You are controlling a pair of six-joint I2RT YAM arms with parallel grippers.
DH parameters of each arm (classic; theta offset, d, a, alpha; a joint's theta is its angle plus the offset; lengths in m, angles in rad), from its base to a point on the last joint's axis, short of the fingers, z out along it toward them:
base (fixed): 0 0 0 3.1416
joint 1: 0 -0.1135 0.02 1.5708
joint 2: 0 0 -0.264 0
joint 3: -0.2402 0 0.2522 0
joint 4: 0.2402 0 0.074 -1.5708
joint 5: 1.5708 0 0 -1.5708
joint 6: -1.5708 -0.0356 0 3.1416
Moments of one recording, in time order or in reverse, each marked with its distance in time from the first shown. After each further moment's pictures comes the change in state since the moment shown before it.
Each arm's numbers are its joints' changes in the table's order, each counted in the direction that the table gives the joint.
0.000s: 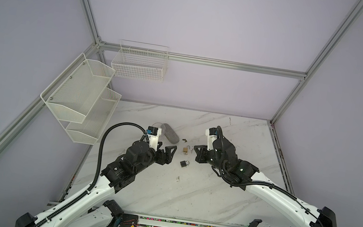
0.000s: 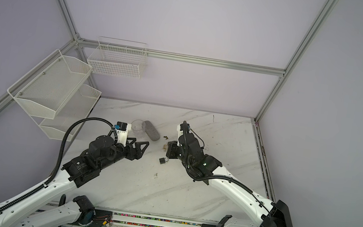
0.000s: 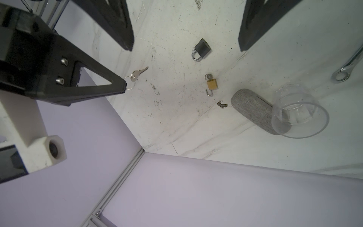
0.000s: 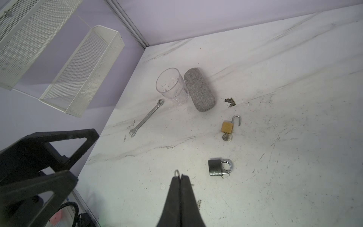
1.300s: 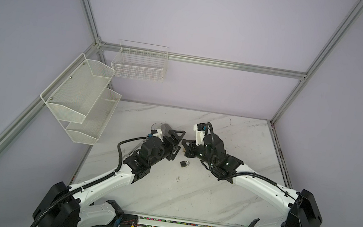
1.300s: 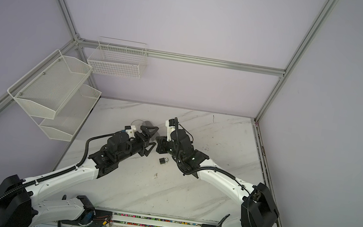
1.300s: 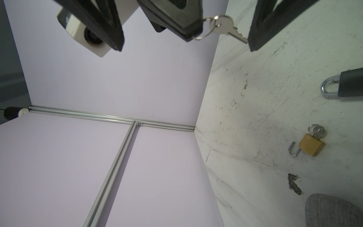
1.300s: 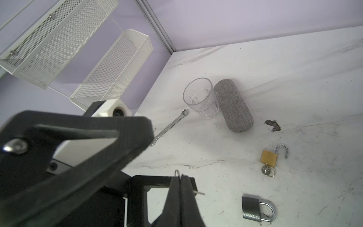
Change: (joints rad) left arm 0.014 0.286 0.012 -0.410 0.047 1.170; right arm -0.031 0.189 -0.043 -0.277 -0.119 0.035
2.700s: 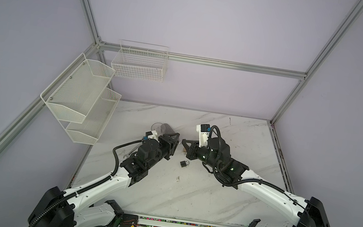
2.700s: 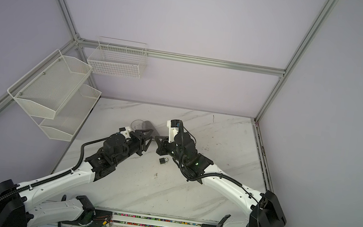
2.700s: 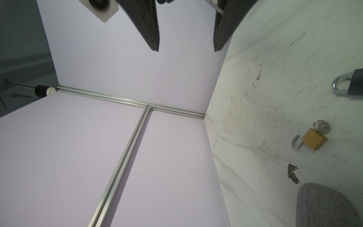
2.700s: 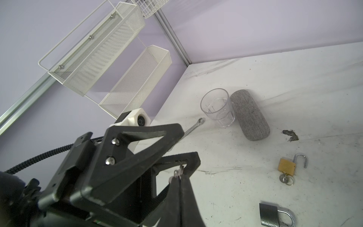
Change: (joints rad) left arm 0.008 -0.062 0.034 -0.018 -0.114 0.080; right arm -0.022 -0.097 0.063 -0.071 -0.001 -0.024
